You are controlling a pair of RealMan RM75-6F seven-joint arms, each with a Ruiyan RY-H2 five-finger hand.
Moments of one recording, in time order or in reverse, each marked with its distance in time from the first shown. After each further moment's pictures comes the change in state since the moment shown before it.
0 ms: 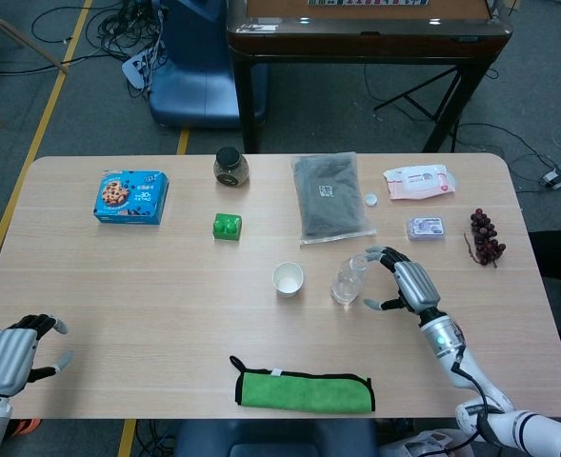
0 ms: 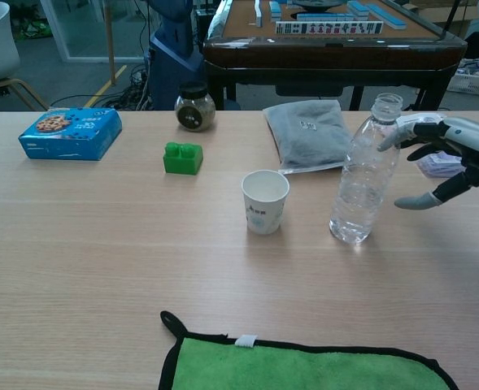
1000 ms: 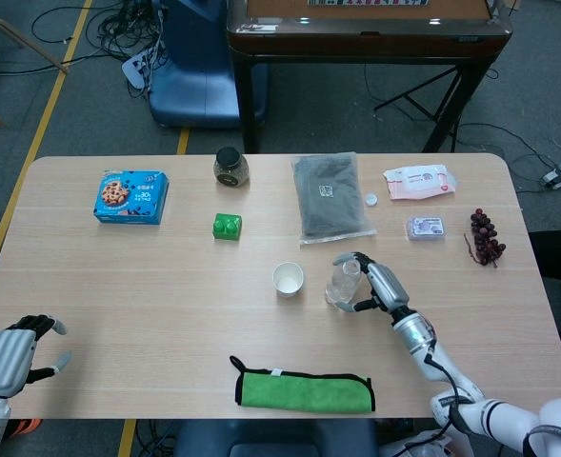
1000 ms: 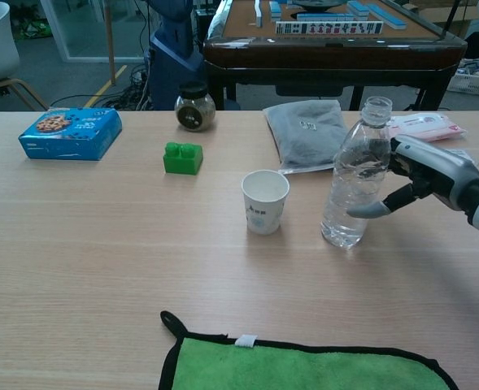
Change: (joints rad) left arm 0.004 0.006 0.001 -0.006 0.004 0.006 -0.004; right arm 0.078 -0.139 -0.018 0.139 -0.021 -0.036 0.228
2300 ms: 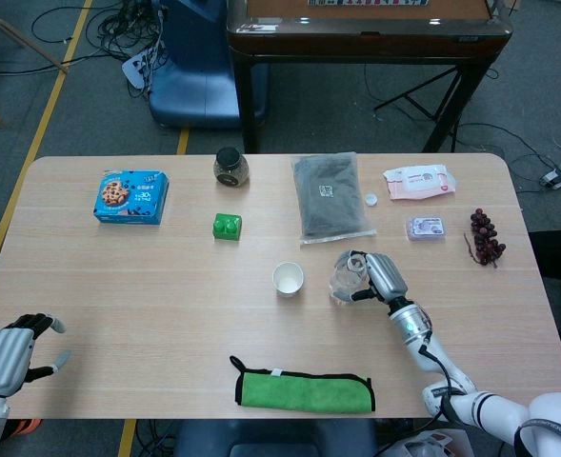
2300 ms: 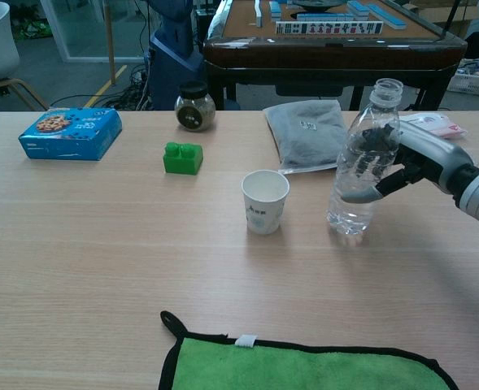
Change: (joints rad) left arm 0.000 0.009 -0.006 -0.013 -0.007 0.001 -0.001; right arm 0.035 -0.029 0.037 0.042 0.044 0.012 -0.103
